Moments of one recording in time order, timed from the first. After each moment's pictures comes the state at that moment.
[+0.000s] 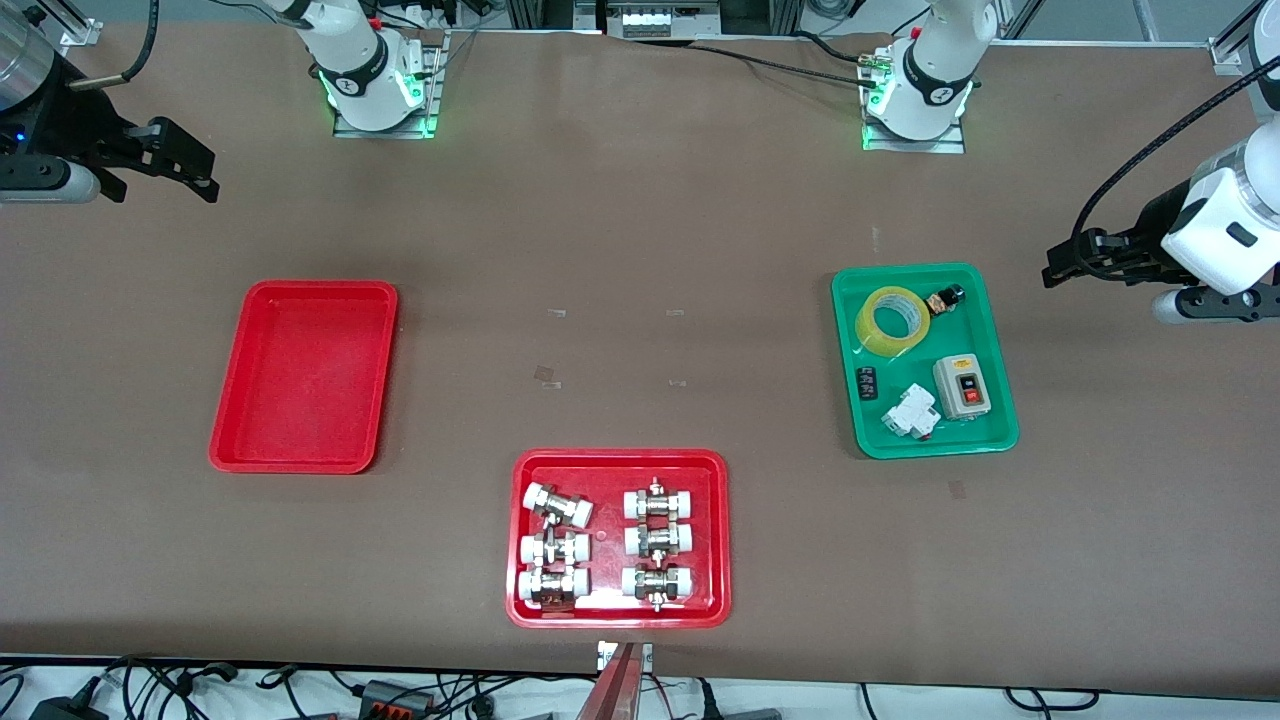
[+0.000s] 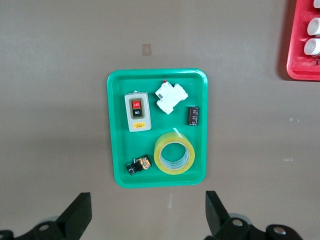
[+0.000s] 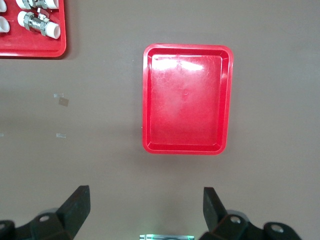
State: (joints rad) left arm 0.30 0.09 -0.34 -1.58 -0.03 1.57 -0.11; right arm -0.02 -0.07 0.13 -1.58 0.00 1.49 0.10
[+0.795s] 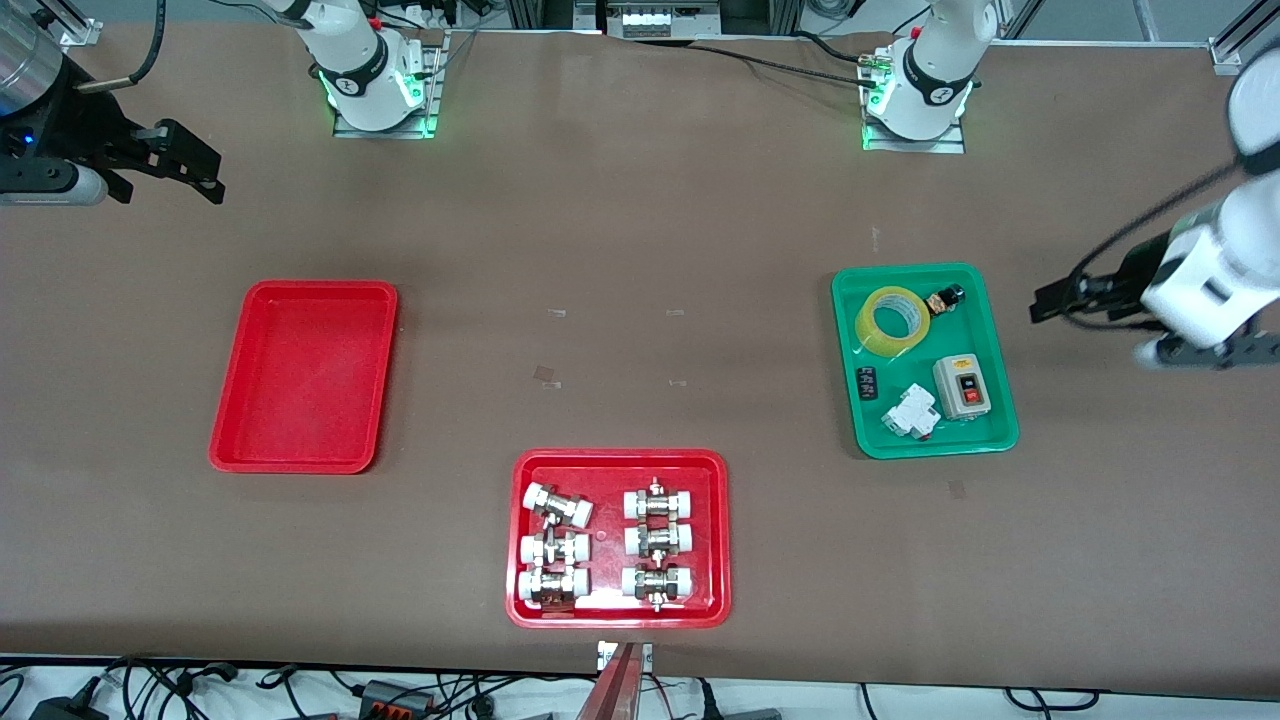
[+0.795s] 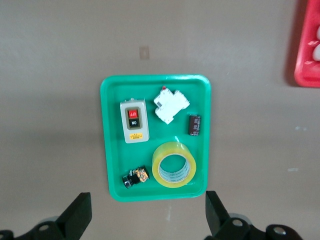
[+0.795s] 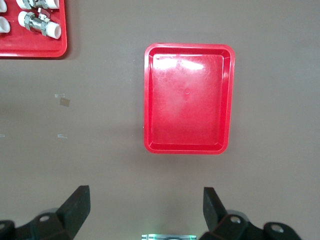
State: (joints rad) left arm 0.30 0.23 -0.34 -1.57 -0.02 1.62 -0.11; right arm -0.01 -0.07 0.13 -1.58 0.00 1.49 0.12
